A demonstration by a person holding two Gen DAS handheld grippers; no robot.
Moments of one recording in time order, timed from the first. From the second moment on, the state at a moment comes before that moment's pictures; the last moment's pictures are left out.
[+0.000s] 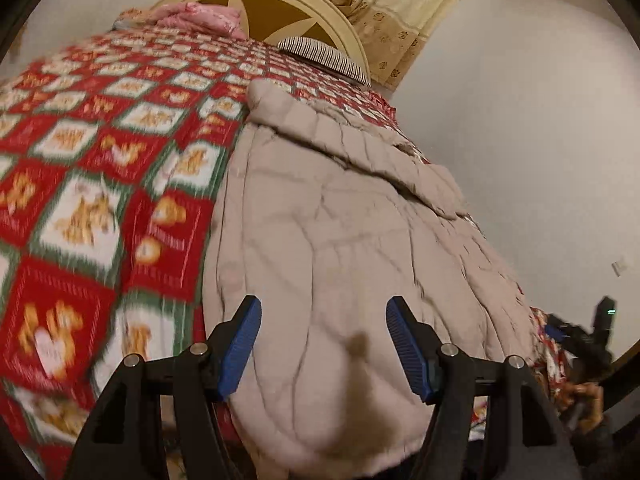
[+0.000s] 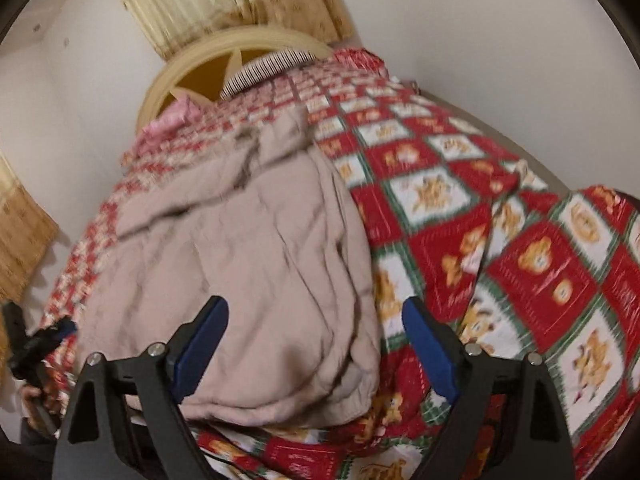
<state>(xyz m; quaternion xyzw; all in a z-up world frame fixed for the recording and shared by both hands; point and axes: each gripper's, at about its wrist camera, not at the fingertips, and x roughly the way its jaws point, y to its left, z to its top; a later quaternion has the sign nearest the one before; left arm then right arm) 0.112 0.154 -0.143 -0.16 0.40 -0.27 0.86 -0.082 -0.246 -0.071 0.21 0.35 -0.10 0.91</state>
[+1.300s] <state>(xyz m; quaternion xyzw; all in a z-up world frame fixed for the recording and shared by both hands) 0.079 0.187 -0.182 -0.27 0.41 -0.36 0.79 -0.066 -0.221 -0.115 0.20 0.41 -0.03 0.89</state>
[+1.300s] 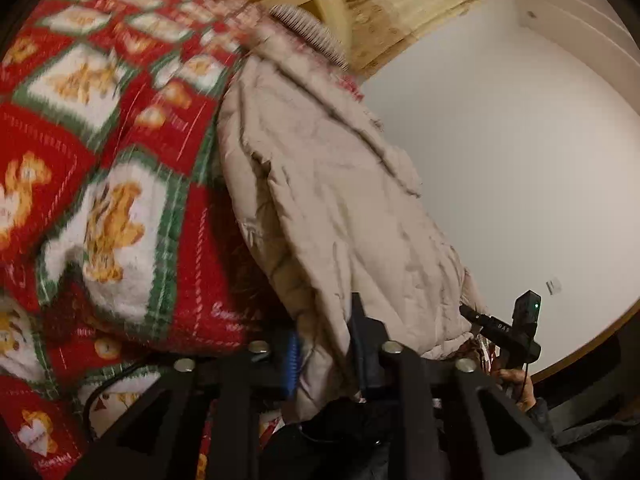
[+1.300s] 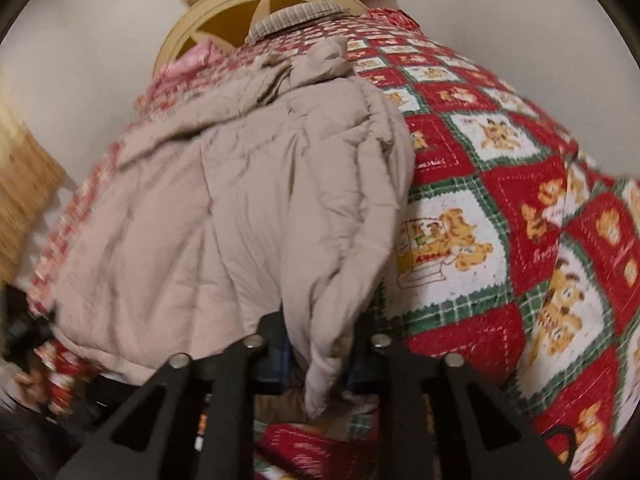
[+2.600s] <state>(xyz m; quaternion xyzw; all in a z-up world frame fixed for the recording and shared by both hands) 0.304 0.146 -0.028 -0.36 0.36 -0.29 0.81 0.107 -0.291 0.060 0.33 0.21 0.01 0.92</state>
